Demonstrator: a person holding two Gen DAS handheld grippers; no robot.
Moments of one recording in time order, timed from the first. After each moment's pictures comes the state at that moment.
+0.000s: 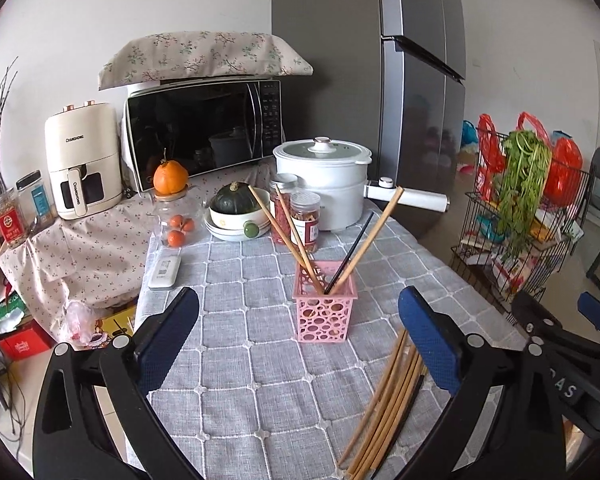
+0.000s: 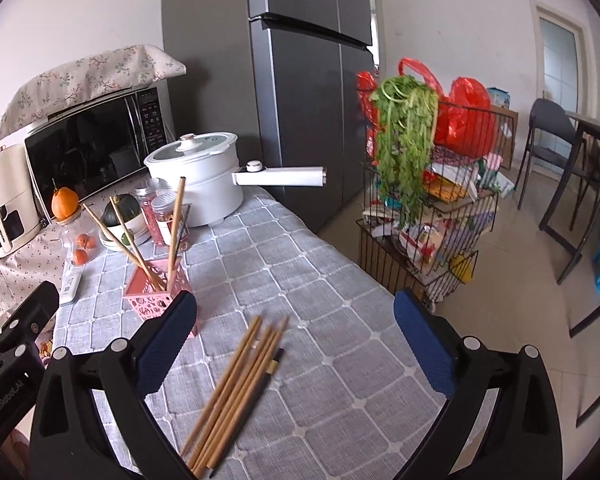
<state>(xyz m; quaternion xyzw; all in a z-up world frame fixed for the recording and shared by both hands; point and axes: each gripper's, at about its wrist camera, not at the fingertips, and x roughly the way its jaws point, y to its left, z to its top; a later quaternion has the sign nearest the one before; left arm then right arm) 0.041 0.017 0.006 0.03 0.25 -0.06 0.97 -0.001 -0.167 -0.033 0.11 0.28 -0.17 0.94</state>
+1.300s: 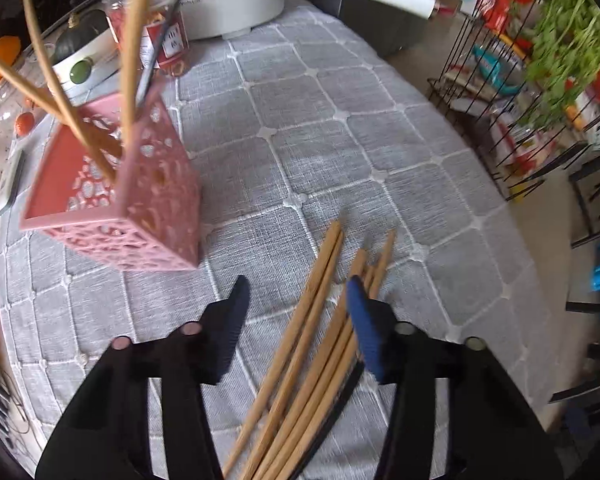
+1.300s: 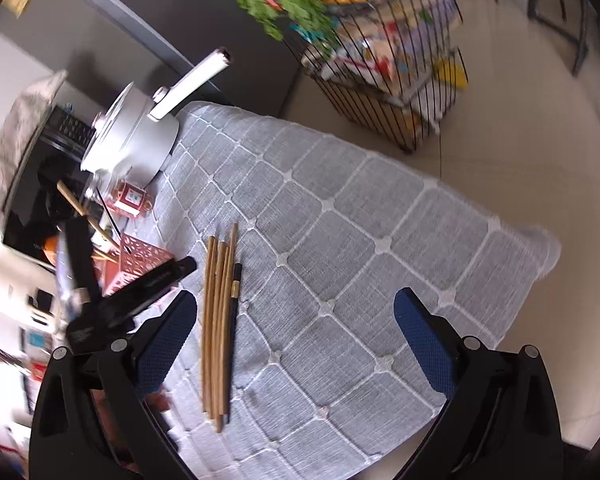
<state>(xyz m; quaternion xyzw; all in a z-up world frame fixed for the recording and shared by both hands) 0.190 -0.111 -0.141 0.06 0.57 -0.13 0.81 -0.011 -0.294 -0.122 0.42 0.44 -0.13 0.79</state>
